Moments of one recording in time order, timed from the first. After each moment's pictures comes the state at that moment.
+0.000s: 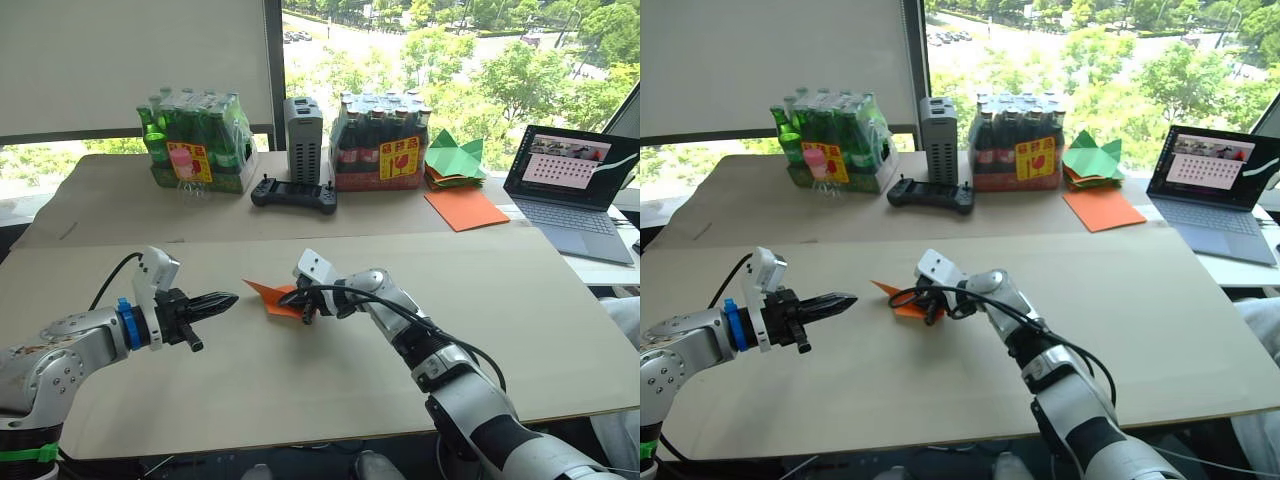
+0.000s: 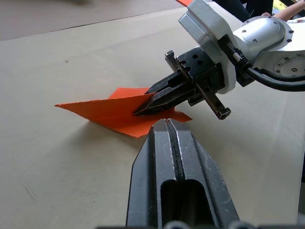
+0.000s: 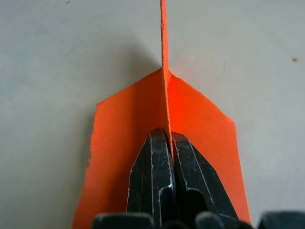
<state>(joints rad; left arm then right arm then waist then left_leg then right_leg) -0.19 0.81 0.31 -0.31 -0.85 0.92 -0.77 -0.89 -0.10 0.35 0.59 -0.06 0.36 0.87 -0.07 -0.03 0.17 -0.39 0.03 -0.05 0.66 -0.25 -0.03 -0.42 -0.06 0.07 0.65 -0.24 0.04</state>
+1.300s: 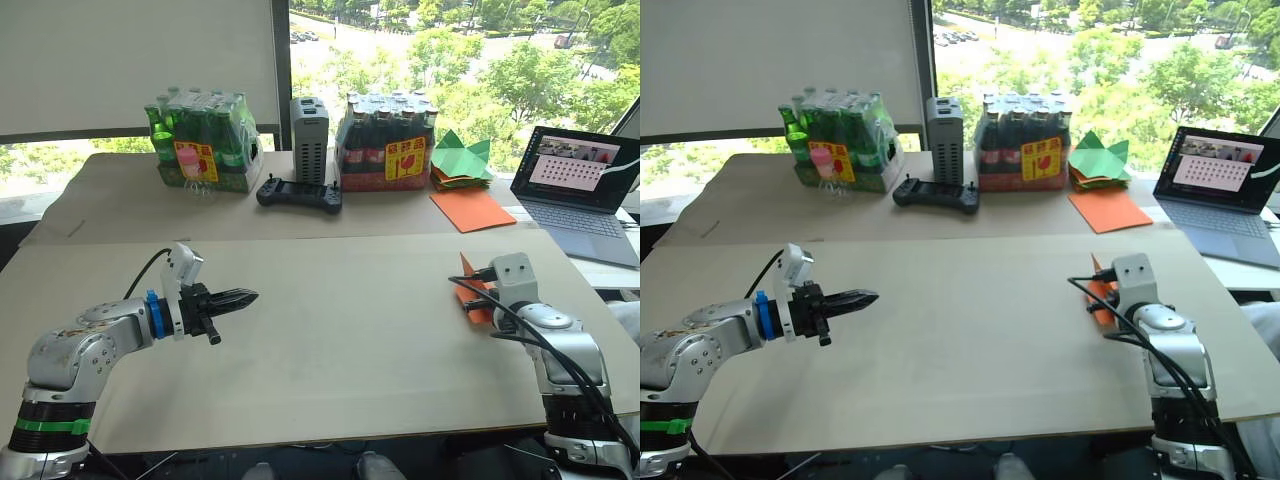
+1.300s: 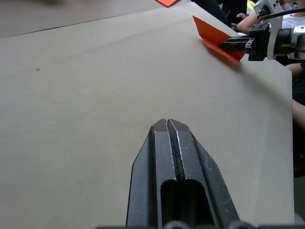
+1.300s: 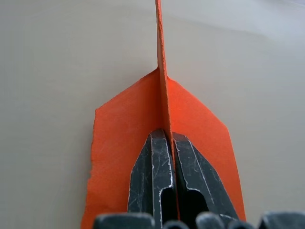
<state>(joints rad) -0.31 0.75 0.18 -0.18 -0.75 0.85 -0.88 -0.39 -0.52 -0.21 -0.04 0.00 0.91 0.34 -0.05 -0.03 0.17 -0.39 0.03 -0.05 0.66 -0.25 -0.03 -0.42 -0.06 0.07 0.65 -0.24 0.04</state>
